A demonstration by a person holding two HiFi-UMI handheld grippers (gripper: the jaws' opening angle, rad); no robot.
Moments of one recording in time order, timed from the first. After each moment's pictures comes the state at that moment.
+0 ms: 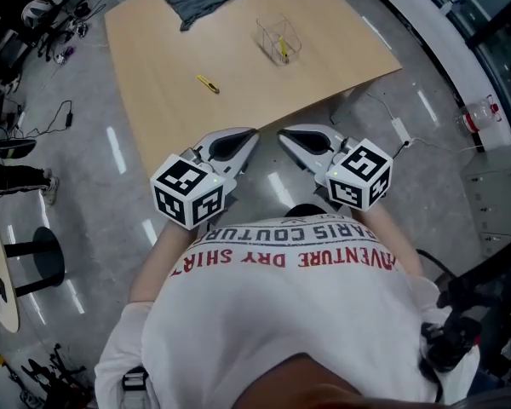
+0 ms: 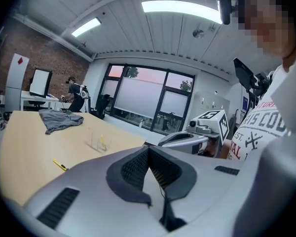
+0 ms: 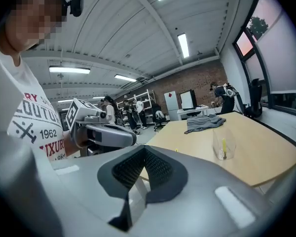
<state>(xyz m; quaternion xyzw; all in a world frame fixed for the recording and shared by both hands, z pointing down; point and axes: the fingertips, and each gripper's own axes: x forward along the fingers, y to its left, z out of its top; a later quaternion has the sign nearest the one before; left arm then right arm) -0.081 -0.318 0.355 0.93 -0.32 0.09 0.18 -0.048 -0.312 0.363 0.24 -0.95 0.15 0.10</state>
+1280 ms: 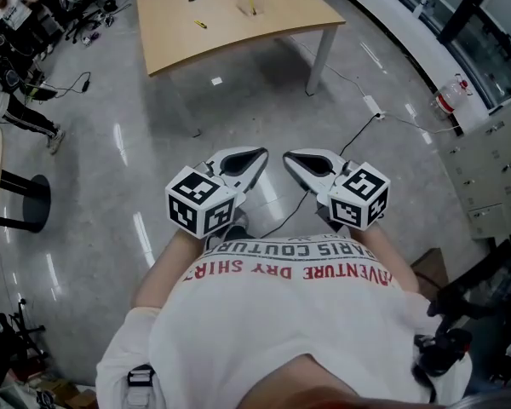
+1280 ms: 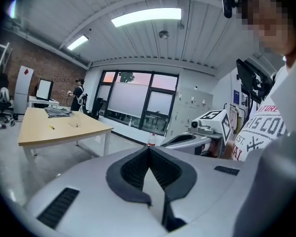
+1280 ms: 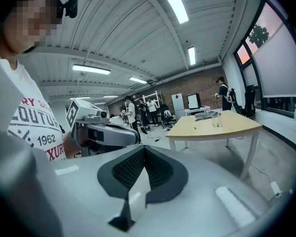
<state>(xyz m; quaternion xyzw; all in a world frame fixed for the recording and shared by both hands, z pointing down) 0.106 0.240 0.340 0.92 -0.34 0.08 0.16 0.138 0.250 0.351 0.23 -0.96 0.13 0.10</state>
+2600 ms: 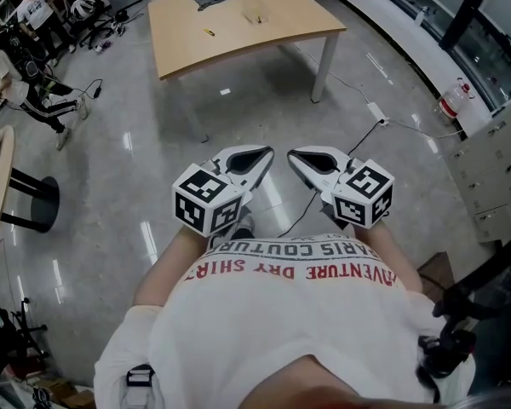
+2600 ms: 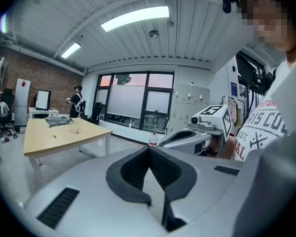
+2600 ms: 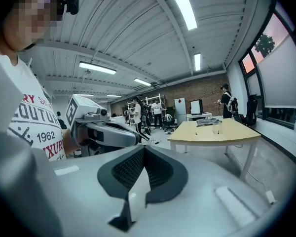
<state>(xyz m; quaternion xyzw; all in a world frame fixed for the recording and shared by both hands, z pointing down) 0.119 0.297 0.319 0.93 -0.35 0.10 0.12 0.147 0.304 0.328 0.23 -0.97 0.09 0.10</state>
